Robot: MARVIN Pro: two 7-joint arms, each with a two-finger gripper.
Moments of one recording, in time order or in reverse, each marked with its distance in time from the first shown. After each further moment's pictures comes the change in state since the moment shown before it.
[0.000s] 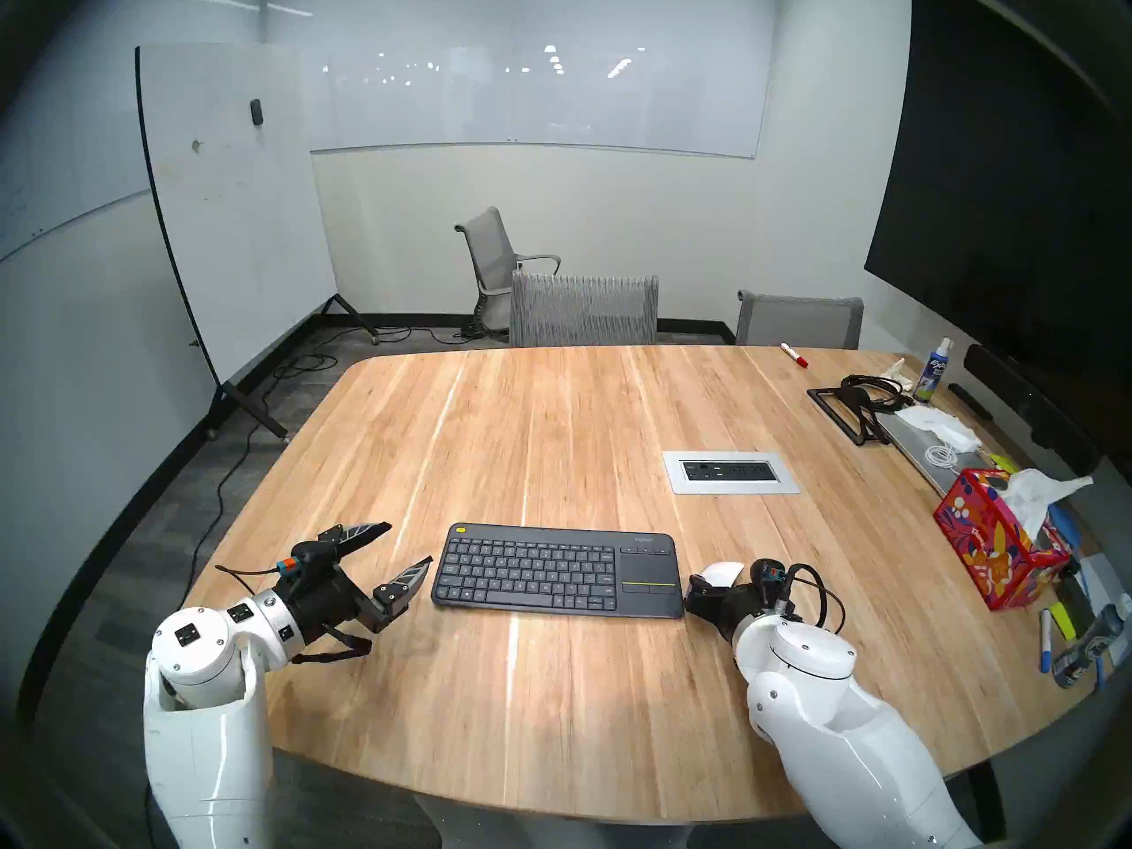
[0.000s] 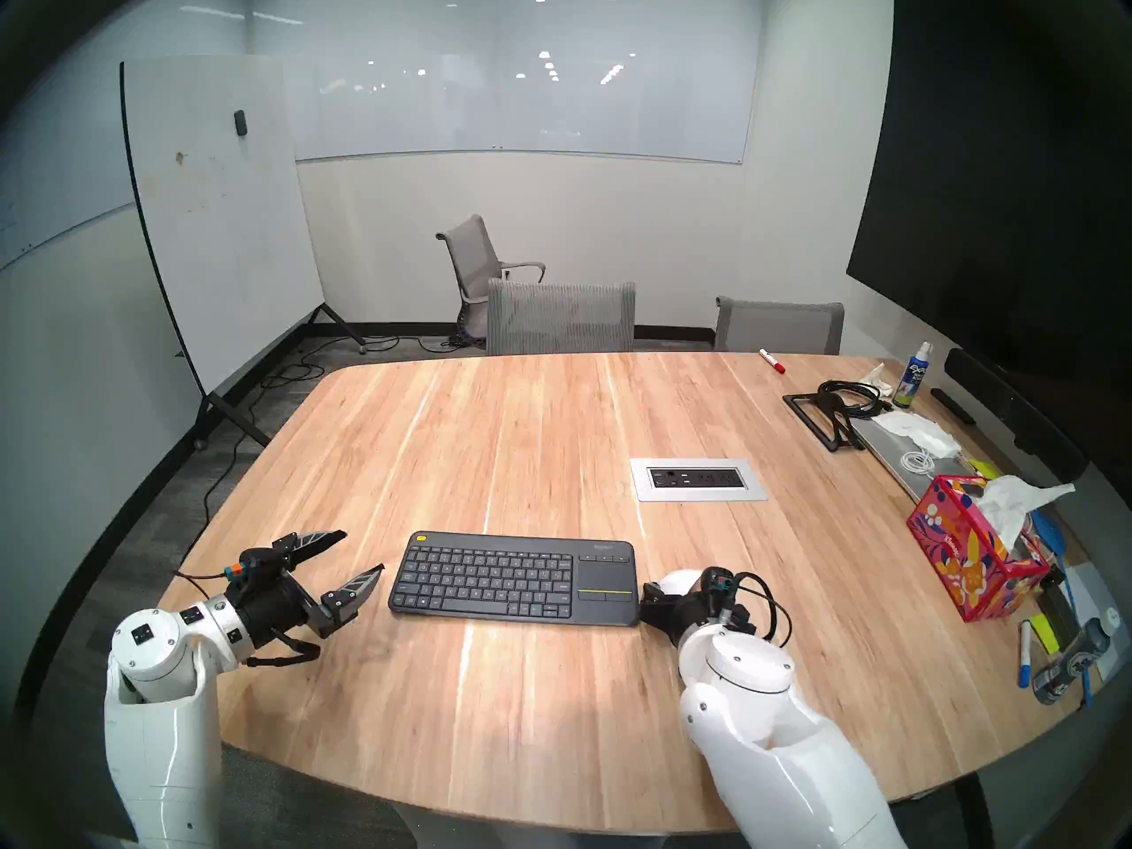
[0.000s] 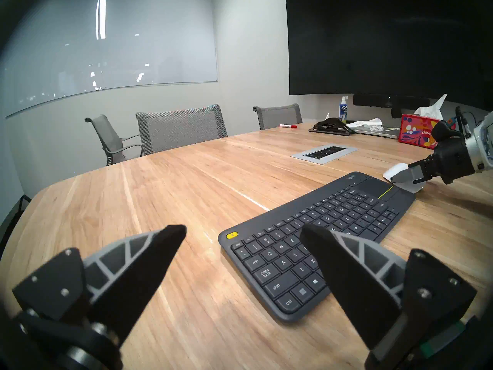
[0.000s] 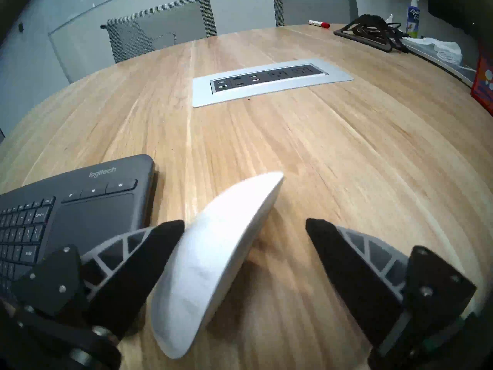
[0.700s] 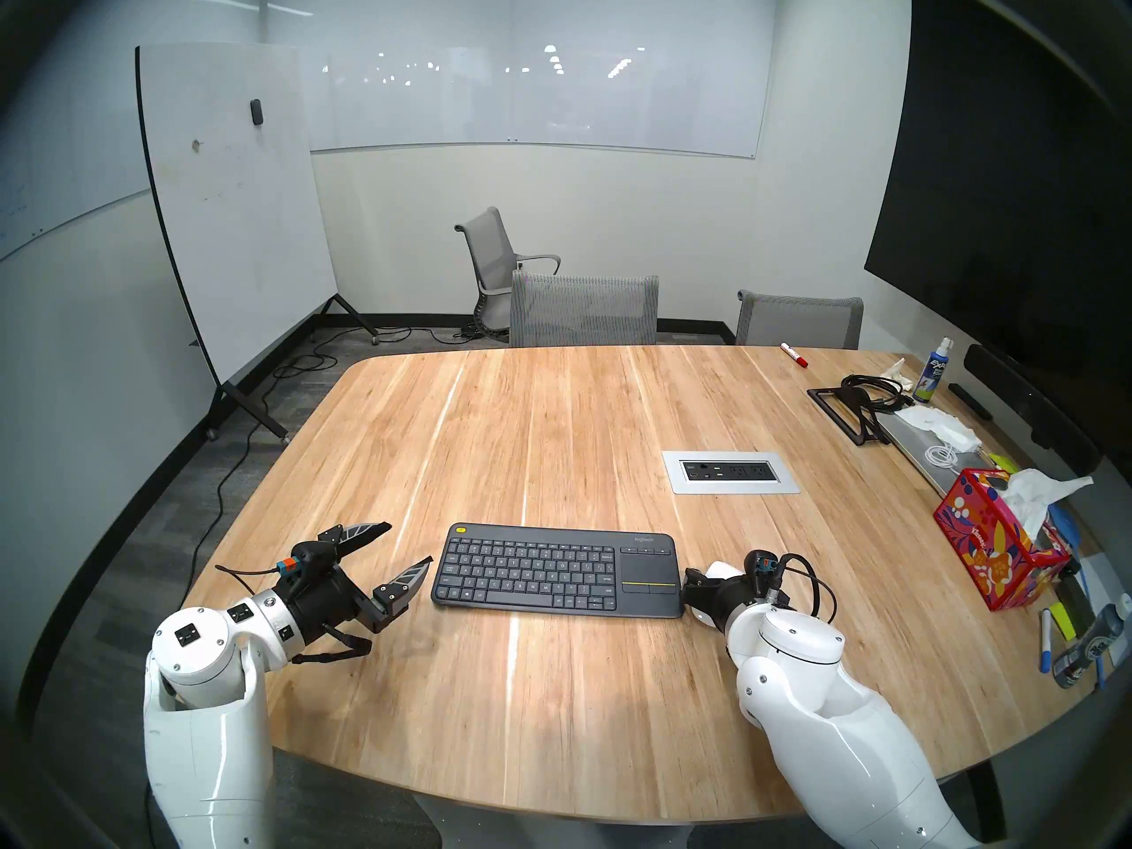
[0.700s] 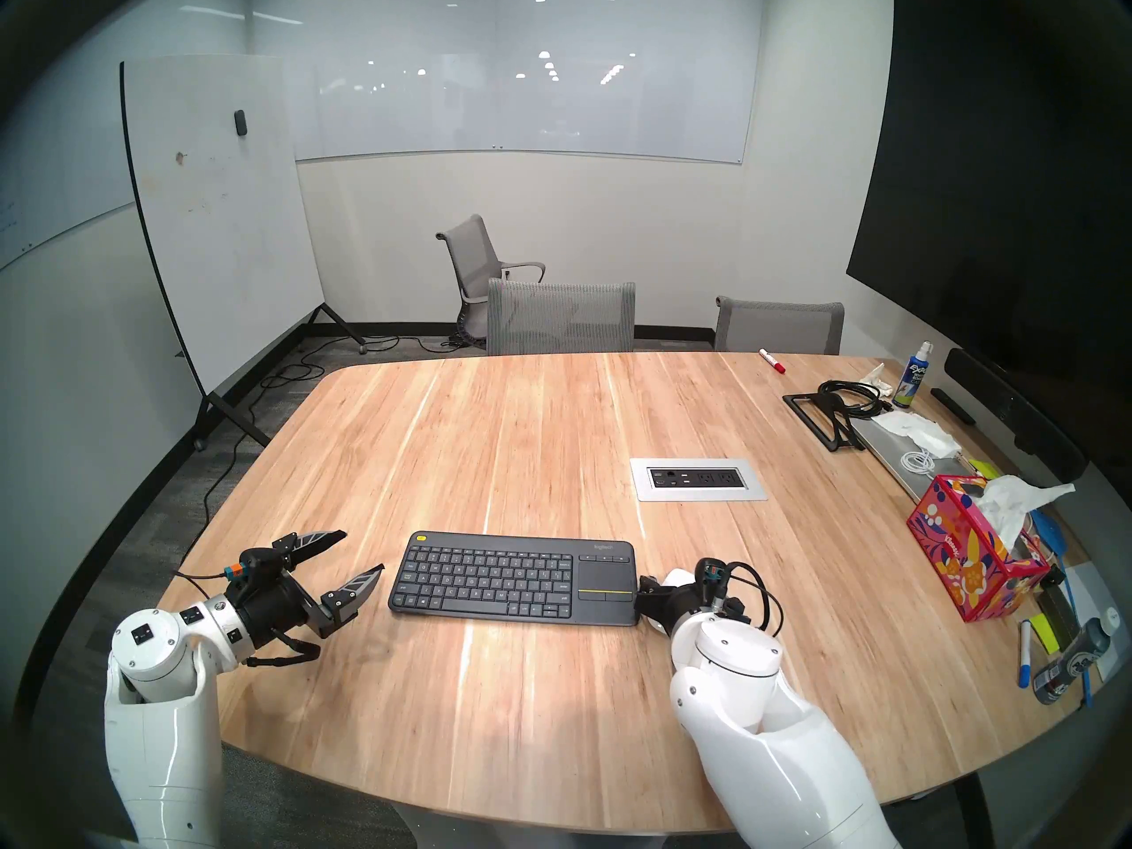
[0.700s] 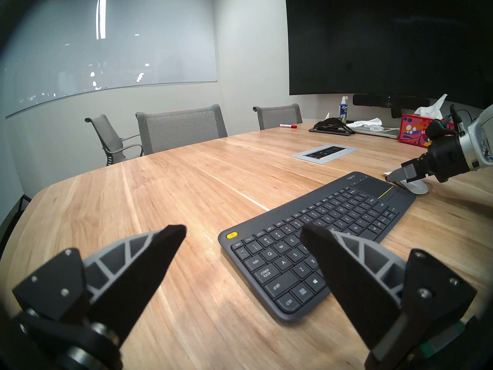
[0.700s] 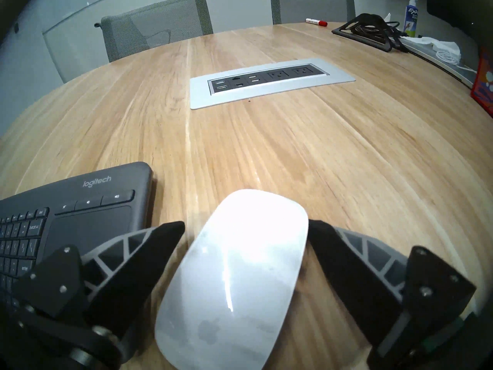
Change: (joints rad) left arm 0.000 0.000 0.000 0.000 0.000 0.000 0.000; right arm 0.034 -0.034 0.002 0.016 0.014 0.030 -0.044
